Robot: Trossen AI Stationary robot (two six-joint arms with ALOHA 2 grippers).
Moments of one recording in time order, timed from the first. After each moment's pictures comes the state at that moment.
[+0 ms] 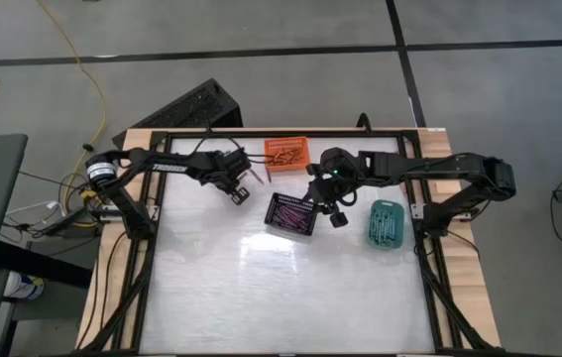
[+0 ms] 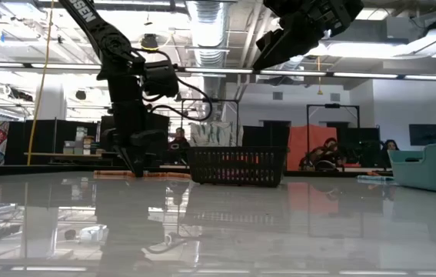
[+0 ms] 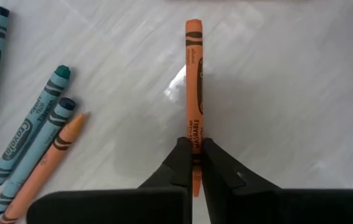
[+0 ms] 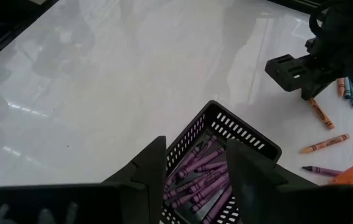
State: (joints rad) left arm 0.47 1.67 0.88 -0.43 -0.20 -0.25; right arm -0.16 1.43 1.13 -0.44 -0.34 -0.44
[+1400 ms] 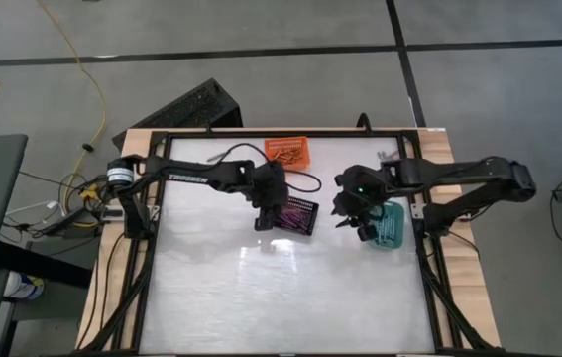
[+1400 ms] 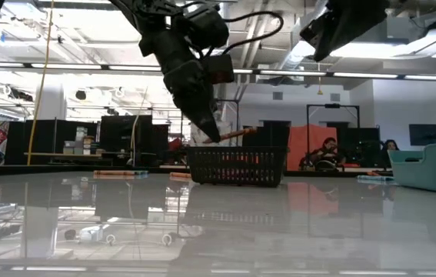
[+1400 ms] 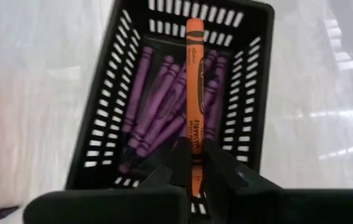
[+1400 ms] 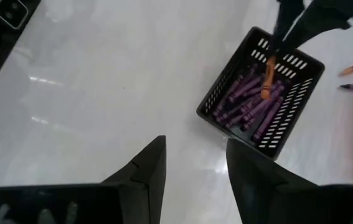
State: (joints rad) left arm 0.20 1.80 1.24 -0.38 0.20 0.19; right arm 0.00 1.24 1.13 -0.82 -0.18 -0.25
